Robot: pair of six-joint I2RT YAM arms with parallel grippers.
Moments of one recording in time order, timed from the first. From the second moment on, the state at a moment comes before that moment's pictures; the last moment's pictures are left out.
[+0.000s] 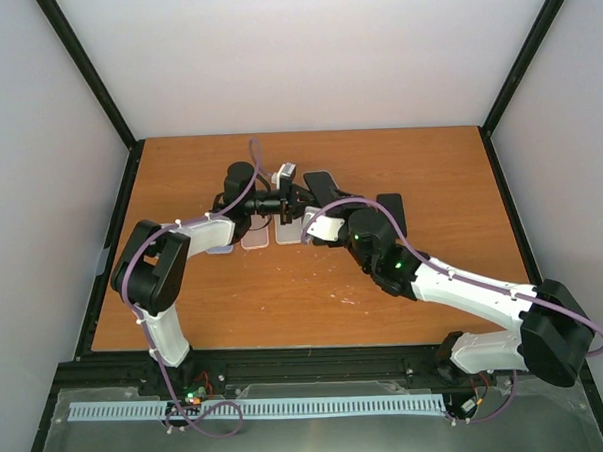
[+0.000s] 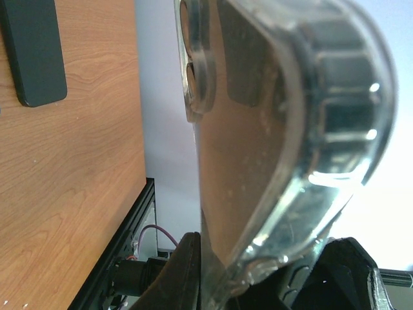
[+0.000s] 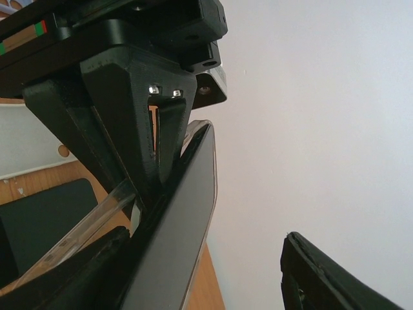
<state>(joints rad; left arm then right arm) -0.43 1.82 1.03 0.66 1.10 -1.46 0.86 1.24 0.76 0.26 0.44 -1.06</state>
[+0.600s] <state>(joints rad) -0.42 1.83 1.03 0.66 1.07 -1.48 0.85 1.31 0.81 0.17 0.46 -1.01</state>
